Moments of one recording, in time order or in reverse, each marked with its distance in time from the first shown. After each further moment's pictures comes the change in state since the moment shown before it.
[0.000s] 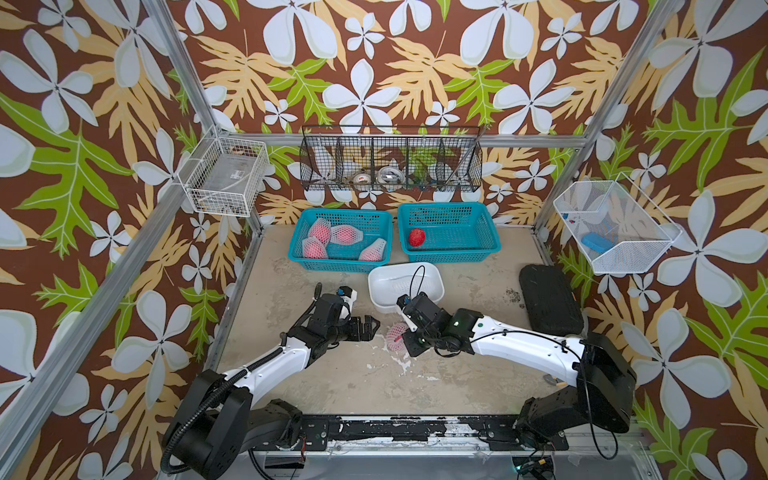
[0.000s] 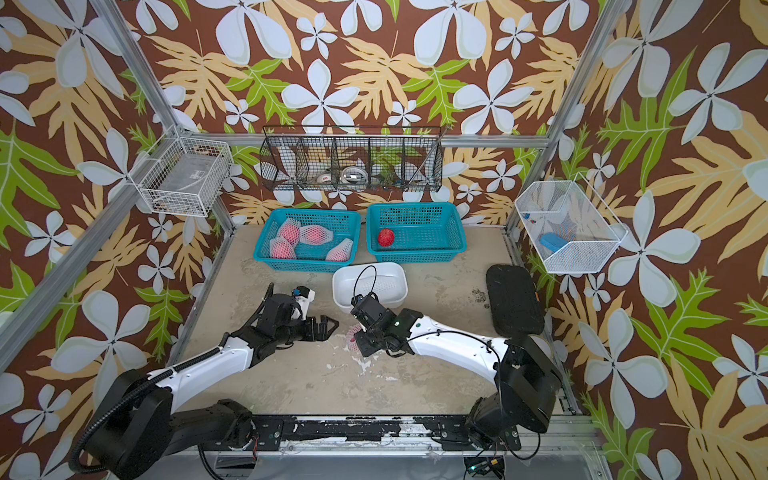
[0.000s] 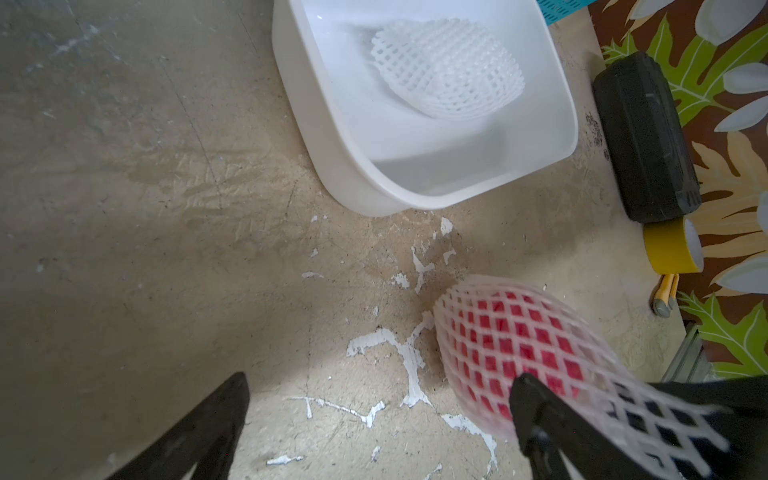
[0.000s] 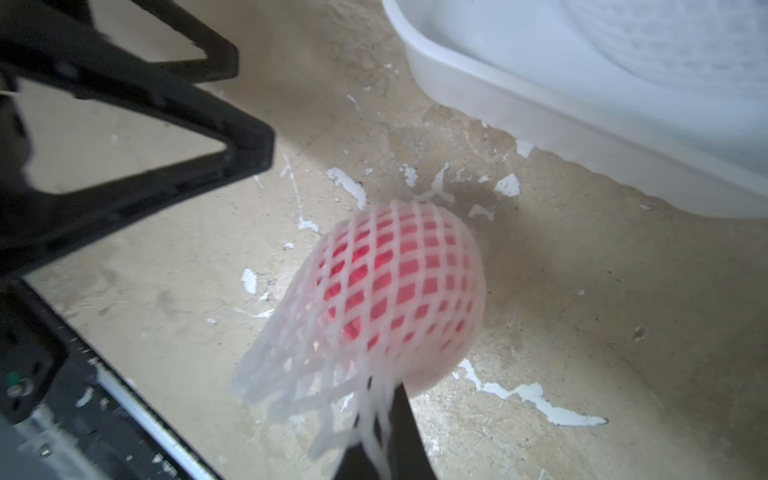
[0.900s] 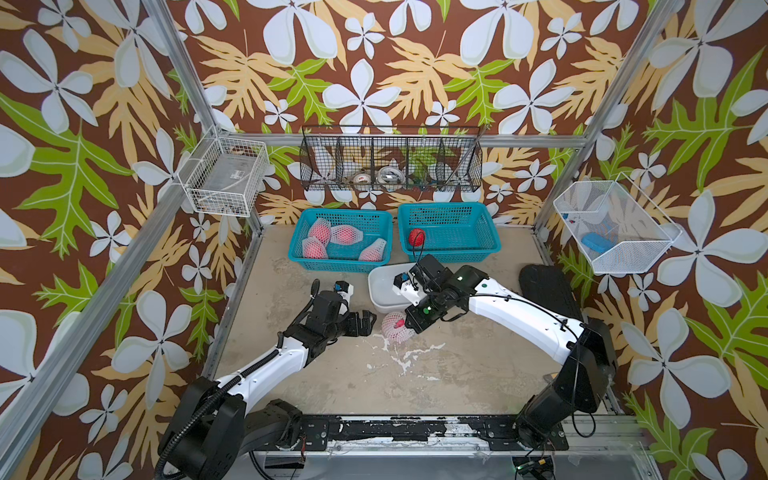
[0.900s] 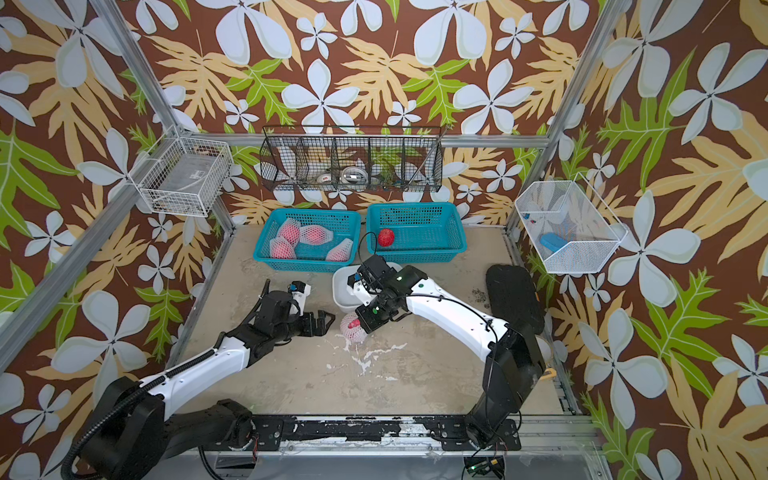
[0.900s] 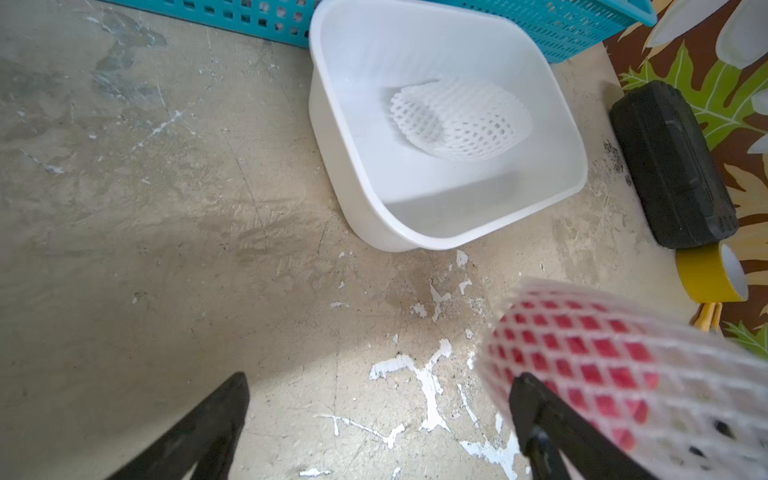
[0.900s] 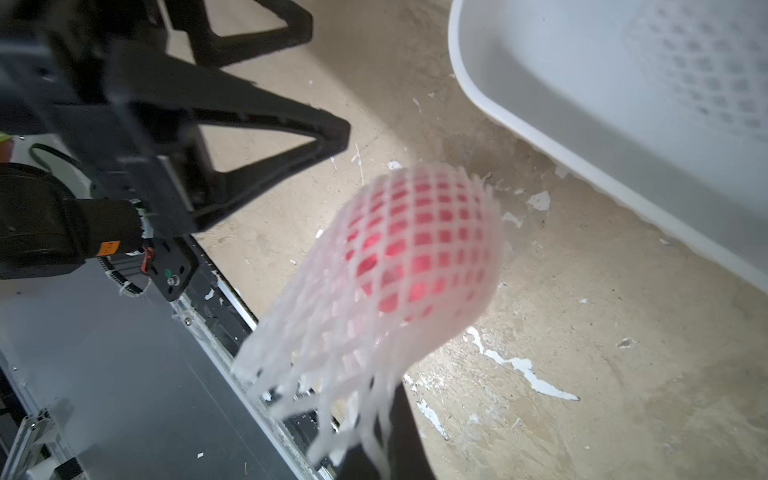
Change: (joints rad) left arm 0.000 -0.026 0.023 -0.029 -0.093 0.031; right arm -0.175 0.149 0.375 -0.389 -0.338 -0.224
